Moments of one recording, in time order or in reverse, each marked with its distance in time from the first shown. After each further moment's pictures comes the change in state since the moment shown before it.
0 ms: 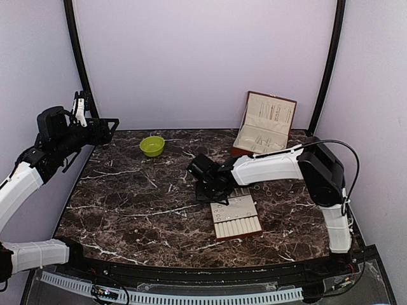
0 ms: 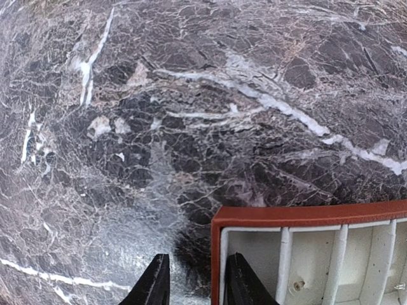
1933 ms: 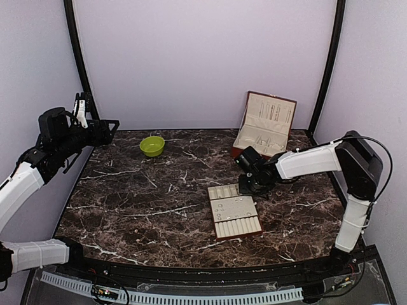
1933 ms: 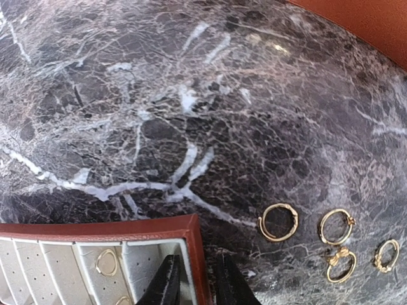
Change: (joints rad) left arm 0.000 0.006 -0.010 0.000 -0.014 0.000; right arm -0.255 -0.310 -0.459 0.140 0.042 -0.133
